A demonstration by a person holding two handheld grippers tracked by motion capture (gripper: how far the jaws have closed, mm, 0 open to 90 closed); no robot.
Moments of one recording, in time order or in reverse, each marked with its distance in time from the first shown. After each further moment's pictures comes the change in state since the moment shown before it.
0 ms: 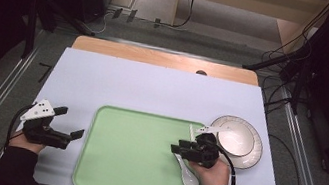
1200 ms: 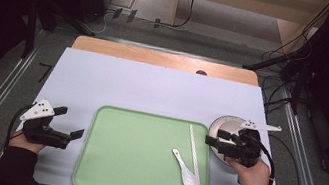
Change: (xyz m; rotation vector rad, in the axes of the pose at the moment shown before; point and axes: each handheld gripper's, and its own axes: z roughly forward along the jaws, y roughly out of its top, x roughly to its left) left arm 0.000 0.000 0.000 0.000 0.003 -0.005; right arm -0.036 0.003 -0.098 -0.163 -0.087 0.047
